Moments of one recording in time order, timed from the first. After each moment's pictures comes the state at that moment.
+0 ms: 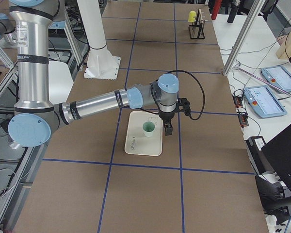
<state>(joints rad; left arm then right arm) -1.54 -1.34 -1.90 -1.59 -2.33 0.09 1.38 -1.61 1.90 -1.61 2.30 0.11</state>
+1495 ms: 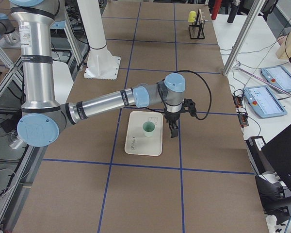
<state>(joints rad) -1.56 -1.31 -1.93 -1.53 -2.38 0.09 1.37 -1.55 1.86 -1.64 2.23 0.09</state>
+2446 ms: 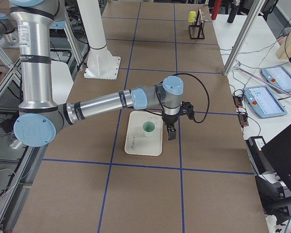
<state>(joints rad) -1.61 -1.32 -1.94 -1.53 -2.36 0.08 1.38 -1.58 1.86 -1.64 2.23 0.10</state>
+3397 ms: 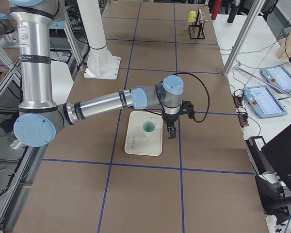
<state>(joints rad) -1.60 -1.33 -1.94 -1.53 -2.37 0.07 1.38 -1.57 1.86 -1.63 2.25 0.10</state>
